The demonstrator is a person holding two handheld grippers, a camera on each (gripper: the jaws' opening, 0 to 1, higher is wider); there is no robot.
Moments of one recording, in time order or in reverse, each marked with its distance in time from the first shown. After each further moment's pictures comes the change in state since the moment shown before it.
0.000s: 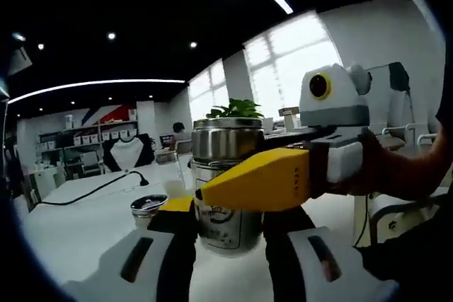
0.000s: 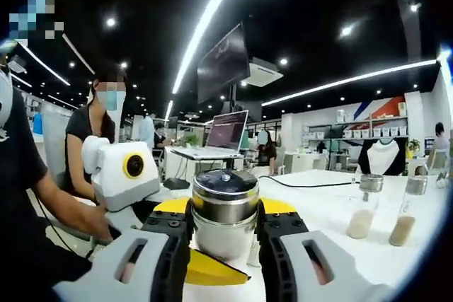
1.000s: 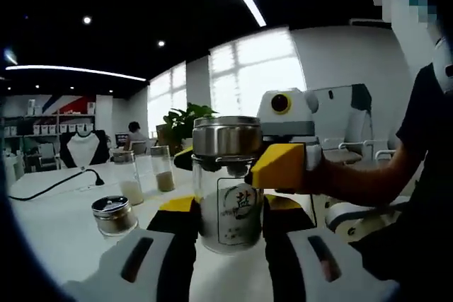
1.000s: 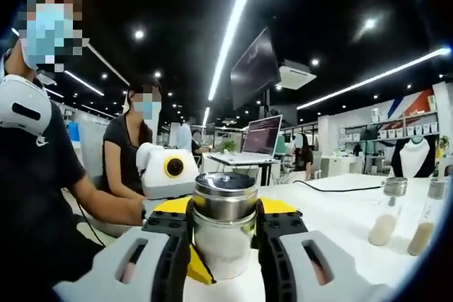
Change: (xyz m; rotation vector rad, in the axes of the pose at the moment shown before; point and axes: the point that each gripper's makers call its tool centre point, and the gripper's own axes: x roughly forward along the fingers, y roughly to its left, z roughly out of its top) left arm -0.005 -0.027 0.012 -0.107 -0.047 -0.262; right arm -0.023 0.013 0.012 0.063 -0.084 0.254
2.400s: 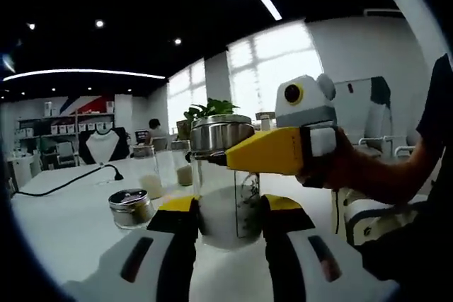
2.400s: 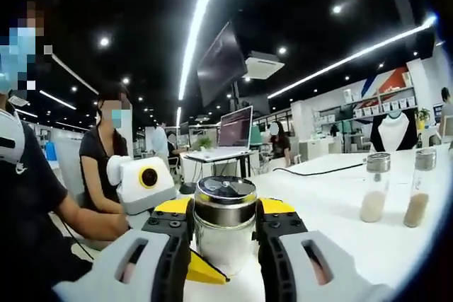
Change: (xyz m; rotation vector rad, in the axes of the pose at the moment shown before) left arm 0.002 0.015 -0.010 -0.001 0.028 0.109; right arm 0.004 -0.020 -0.005 0.098 0.044 -0.160
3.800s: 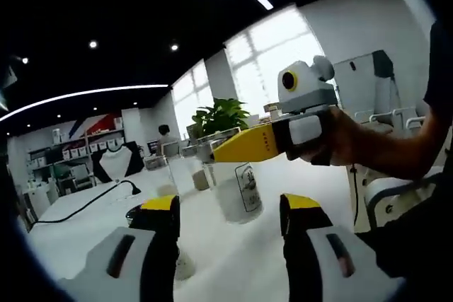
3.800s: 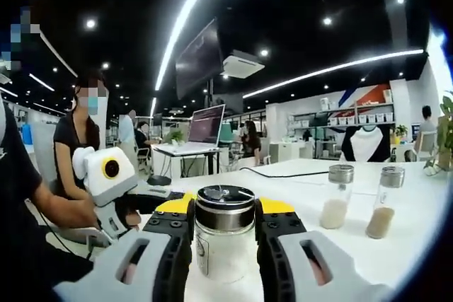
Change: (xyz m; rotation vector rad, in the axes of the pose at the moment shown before) left arm -0.003 0.010 0.007 0.153 0.003 0.026; right arm -0.018 -0.048 0.001 -0.061 0.037 -0.163
